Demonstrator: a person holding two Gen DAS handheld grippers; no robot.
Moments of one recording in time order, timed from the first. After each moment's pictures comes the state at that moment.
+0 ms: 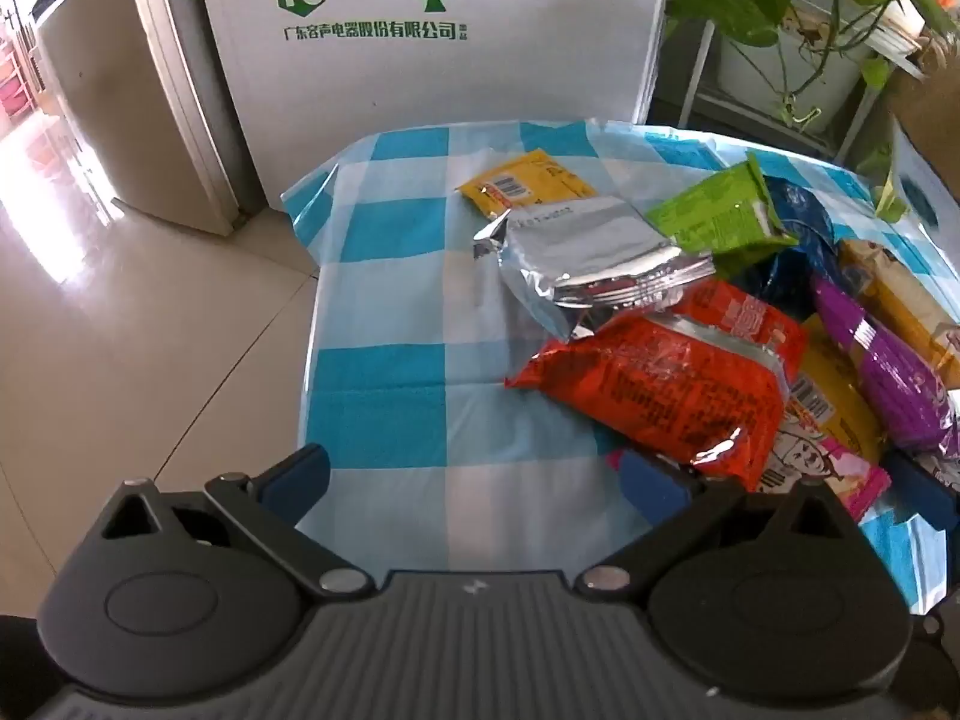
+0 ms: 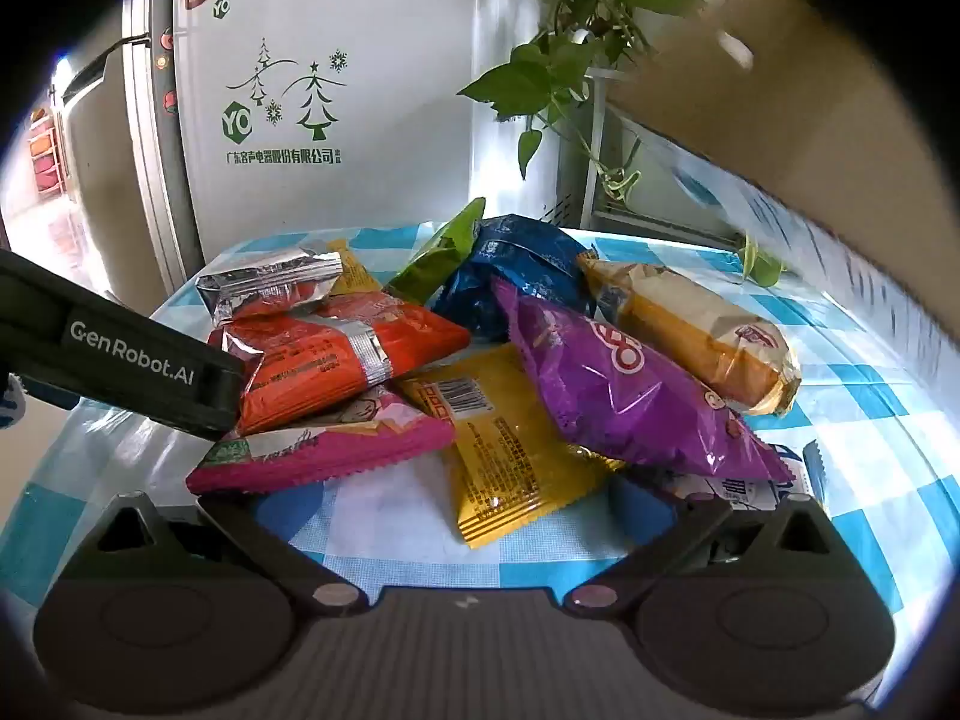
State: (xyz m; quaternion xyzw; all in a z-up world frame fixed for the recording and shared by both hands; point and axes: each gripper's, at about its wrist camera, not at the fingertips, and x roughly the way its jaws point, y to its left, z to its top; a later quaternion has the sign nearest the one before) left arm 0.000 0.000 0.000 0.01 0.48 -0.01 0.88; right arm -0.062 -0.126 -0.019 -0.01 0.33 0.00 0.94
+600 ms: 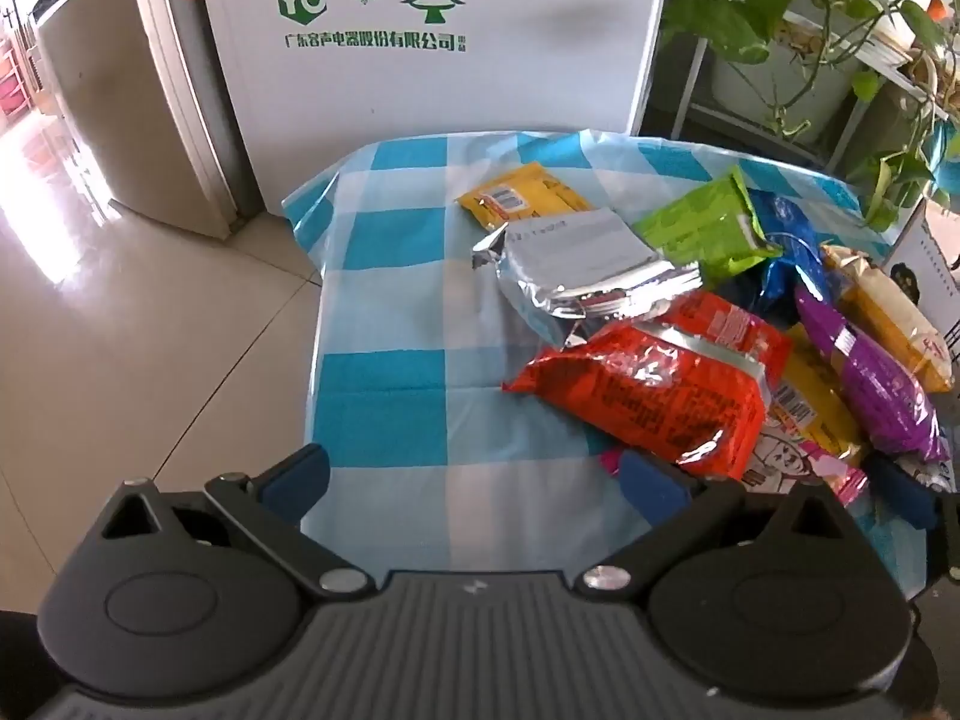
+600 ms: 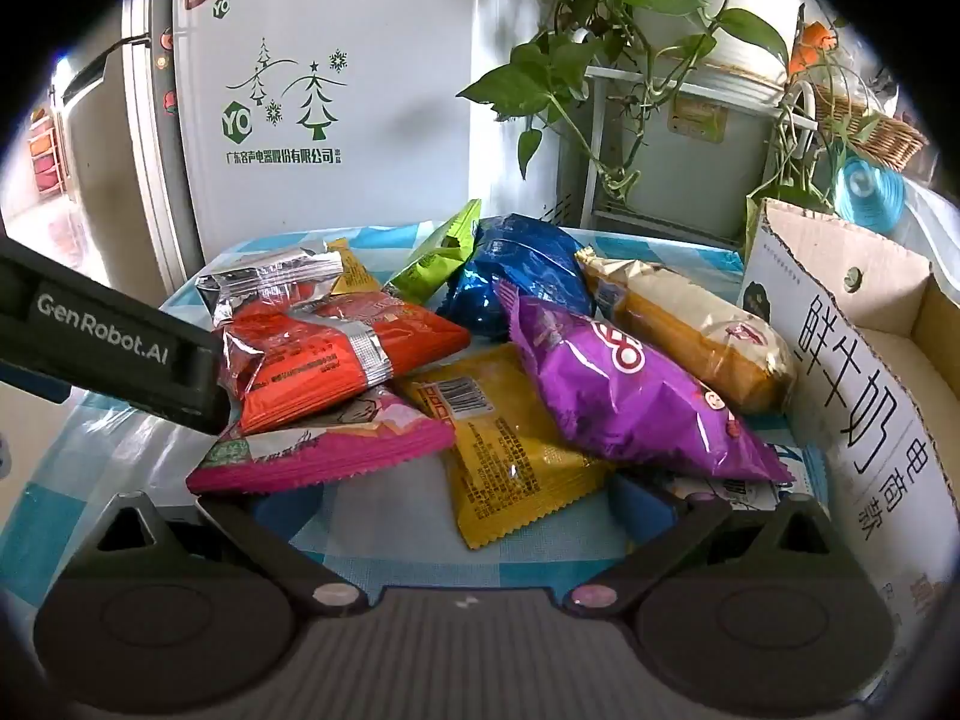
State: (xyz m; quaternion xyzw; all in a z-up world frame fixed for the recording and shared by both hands) left arm -0.003 0.003 0.007 0.01 0.48 -0.02 0.88; right arm -0.063 -0.124 -0.018 -0.01 0.33 0.00 0.94
